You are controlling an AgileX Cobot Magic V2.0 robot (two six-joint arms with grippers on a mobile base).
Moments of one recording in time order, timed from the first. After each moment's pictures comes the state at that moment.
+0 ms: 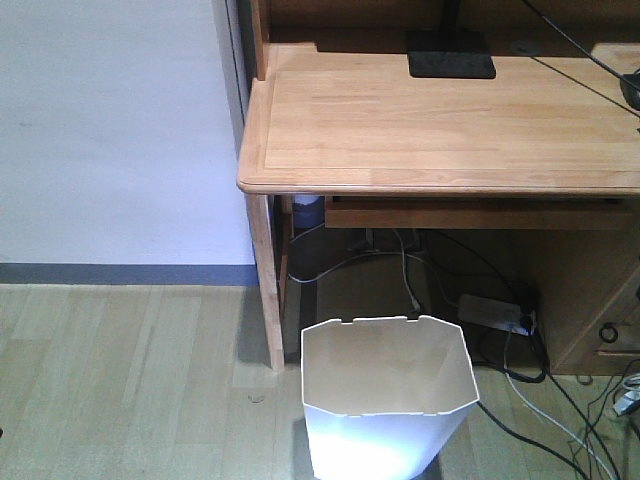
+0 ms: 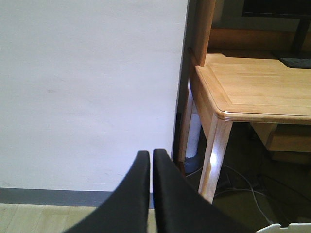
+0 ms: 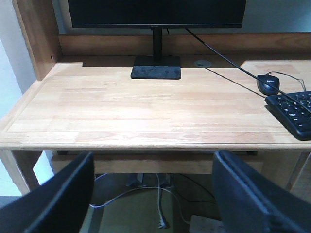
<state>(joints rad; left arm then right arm) 0.01 -0.01 0.03 -0.04 0.27 -0.04 -0.01 0.51 -0.40 -0.06 0.26 0.05</state>
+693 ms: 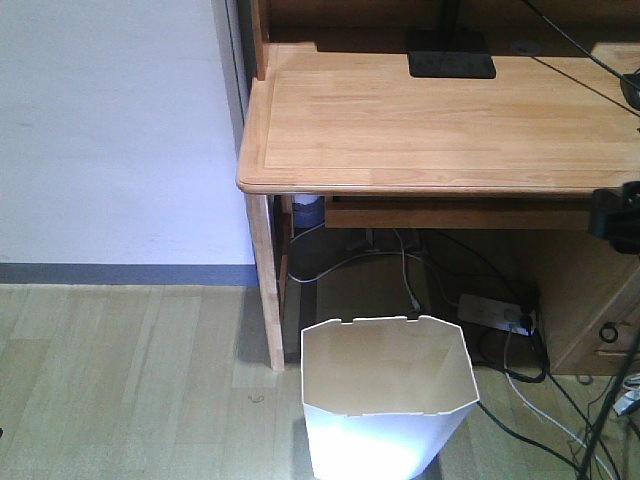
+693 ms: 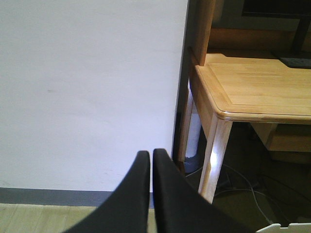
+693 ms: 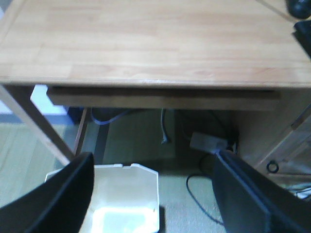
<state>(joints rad) 0.01 -0.01 0.03 -0.04 0.27 -0.04 -0.01 0.94 -0.68 0.02 0.50 -0.05</state>
